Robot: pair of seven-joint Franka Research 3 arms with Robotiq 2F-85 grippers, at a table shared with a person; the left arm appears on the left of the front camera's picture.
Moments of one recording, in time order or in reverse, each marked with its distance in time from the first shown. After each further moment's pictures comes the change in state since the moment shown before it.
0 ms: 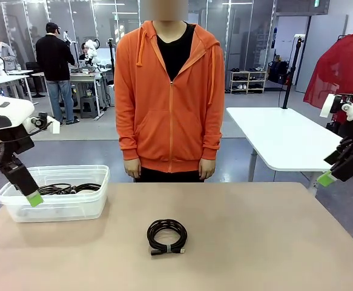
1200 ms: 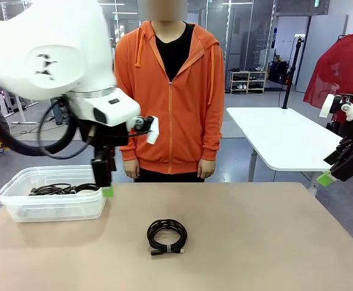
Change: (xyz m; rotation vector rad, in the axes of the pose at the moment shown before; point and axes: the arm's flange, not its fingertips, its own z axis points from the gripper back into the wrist) left arm 0.169 -0.109 -0.017 0.022 0.140 -0.680; right arm 0.000 0.000 -0.001 0.001 0.002 0.000
